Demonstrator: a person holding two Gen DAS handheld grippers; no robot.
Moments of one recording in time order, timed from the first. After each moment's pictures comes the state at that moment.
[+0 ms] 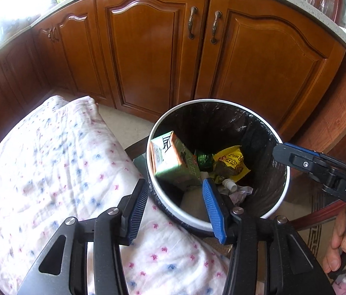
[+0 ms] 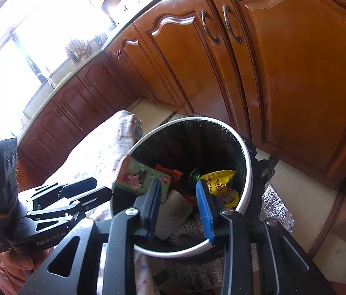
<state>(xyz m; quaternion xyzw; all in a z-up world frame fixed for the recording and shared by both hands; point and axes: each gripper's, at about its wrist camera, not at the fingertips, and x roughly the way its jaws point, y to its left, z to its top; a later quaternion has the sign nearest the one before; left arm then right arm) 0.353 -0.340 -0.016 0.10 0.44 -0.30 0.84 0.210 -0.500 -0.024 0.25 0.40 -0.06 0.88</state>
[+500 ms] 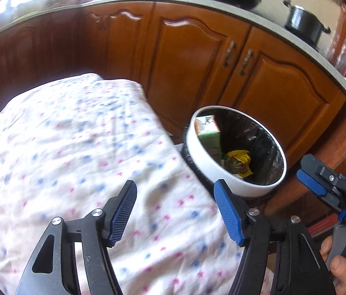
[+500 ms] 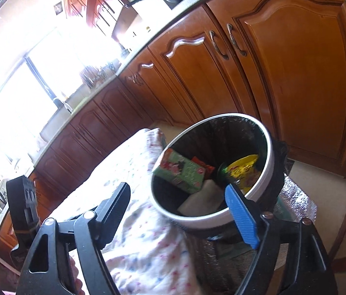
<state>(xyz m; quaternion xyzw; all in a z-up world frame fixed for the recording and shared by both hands) 0.281 -0.224 -0.028 -0.04 0.40 -0.24 0.88 0.158 -0.449 -0.019 0.29 0.31 -0.05 0.90</state>
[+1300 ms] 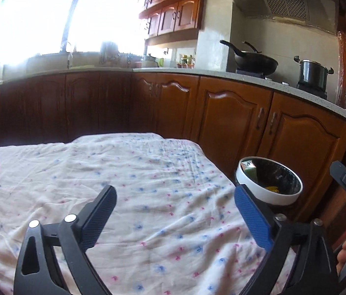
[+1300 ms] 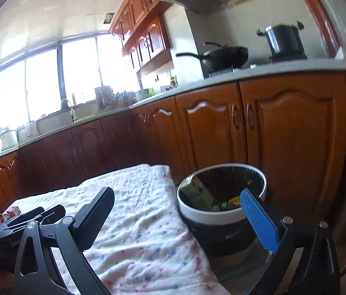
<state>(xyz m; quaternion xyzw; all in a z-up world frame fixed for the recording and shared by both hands) 0.108 -0.114 -0.010 -0.05 0.19 -0.12 0.97 0.077 -0.321 0.029 0.09 0.15 -0.12 0.98</state>
